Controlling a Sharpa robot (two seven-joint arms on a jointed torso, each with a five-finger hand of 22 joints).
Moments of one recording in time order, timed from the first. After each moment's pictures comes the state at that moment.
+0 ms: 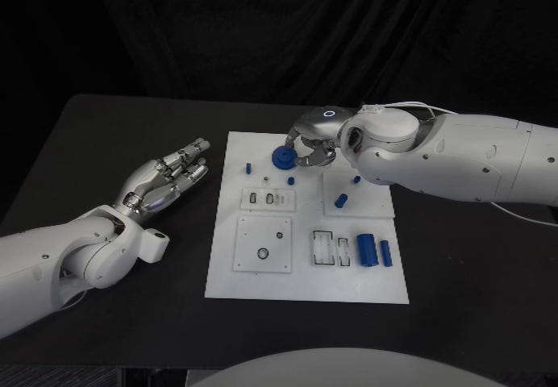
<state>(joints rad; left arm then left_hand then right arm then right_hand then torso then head) 1.21 -0.98 -0.21 1.53 -0.32 -0.16 0.68 1.55 0.21 -0.22 0.29 0.60 0.32 0.07 0.04 0.04 0.09 0.05 0.05 0.02 0.00 0.04 0.00 0.00 0.16 0.00 0.15 0.00 0.00 1.48 -0.66 -0.25 1.41 -1.67 -0.17 -0.15 1.26 -0.08 0.27 0.10 0.42 0.78 0.08 0.08 0.35 1.46 0.00 1.57 1.31 1.46 -0.07 1.57 1.31 0.01 1.47 0.05 1.56 1.31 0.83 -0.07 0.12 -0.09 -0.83</state>
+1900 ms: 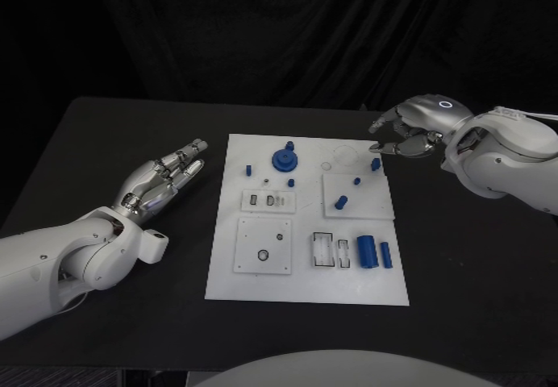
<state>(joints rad) 1.21 -1.00 -0.21 1.54 -0.28 -0.16 0.68 1.45 0.26 -0.25 0.29 0.48 0.32 0.08 0.04 0.04 0.08 0.06 0.05 0.02 0.00 0.04 0.00 0.00 0.16 0.00 0.15 0.00 0.00 1.49 -1.11 -0.25 1.58 -1.62 -0.40 -0.07 1.22 -0.07 0.18 0.19 0.11 0.84 0.07 0.12 0.24 1.47 -0.02 1.57 1.31 1.47 -0.08 1.57 1.31 0.01 1.47 0.03 1.56 1.31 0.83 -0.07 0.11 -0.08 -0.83</state>
